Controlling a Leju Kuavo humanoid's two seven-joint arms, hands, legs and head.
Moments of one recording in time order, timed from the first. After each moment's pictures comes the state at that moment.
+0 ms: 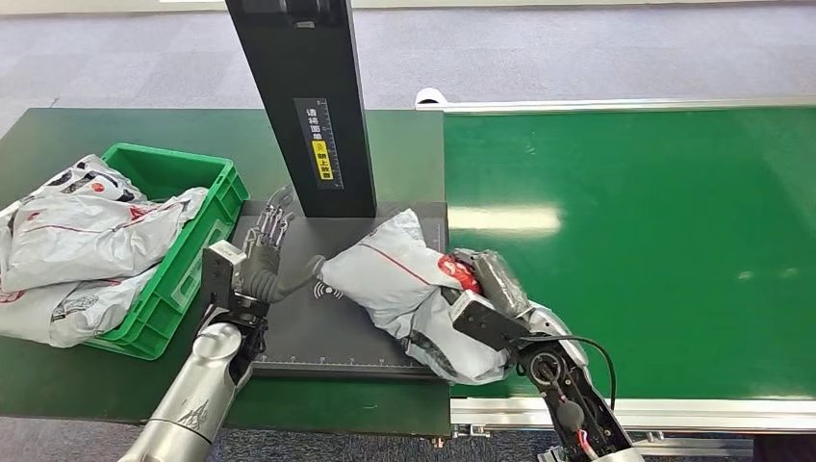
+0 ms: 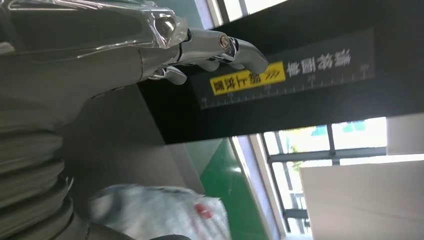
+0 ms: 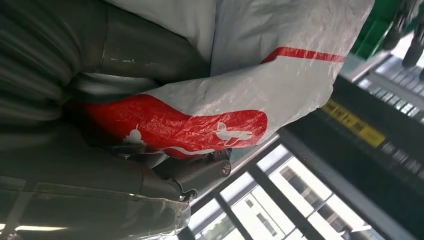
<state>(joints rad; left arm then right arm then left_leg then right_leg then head) -0.44 -0.06 -0.11 -1.03 0.00 -0.06 -0.58 -0.38 -0.02 0.37 -1.08 0.51 0.00 -0.50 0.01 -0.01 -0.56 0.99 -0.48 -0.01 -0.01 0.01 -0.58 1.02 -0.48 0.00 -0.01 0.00</state>
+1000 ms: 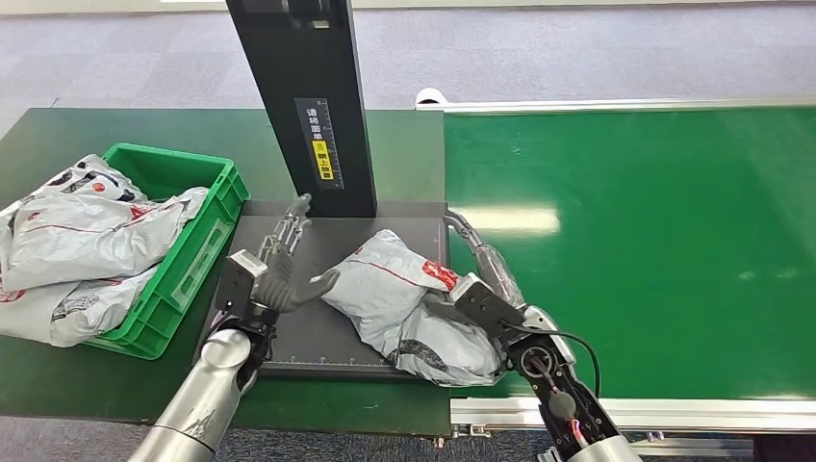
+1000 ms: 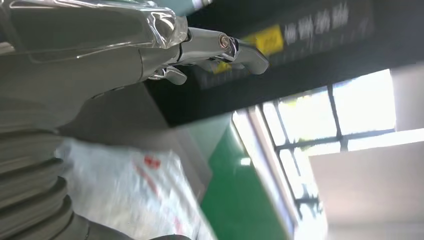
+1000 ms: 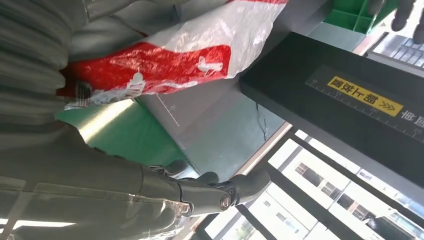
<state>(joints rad) -0.42 -0.06 -0.18 -1.05 -0.06 -0.09 -0.57 -0.44 0.00 0.41 -0.97 0.35 -0.09 -0.48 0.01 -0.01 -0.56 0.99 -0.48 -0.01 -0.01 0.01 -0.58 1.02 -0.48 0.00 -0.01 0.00</state>
